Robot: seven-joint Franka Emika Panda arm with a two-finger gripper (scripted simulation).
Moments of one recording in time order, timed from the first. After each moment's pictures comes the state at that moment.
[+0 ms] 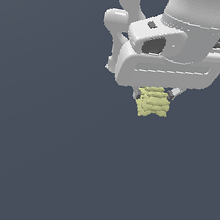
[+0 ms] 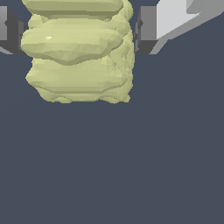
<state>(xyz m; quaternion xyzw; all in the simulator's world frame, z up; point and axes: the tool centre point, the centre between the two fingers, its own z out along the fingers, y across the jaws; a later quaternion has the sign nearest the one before) 0.068 0.098 0.393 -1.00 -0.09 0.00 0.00</state>
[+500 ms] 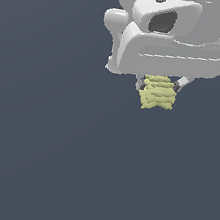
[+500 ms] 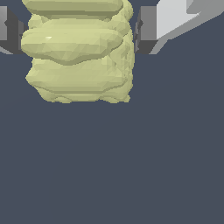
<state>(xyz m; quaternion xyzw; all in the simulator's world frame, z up) 0.068 0.098 0.422 -1.00 -0.09 0.00 0.00</state>
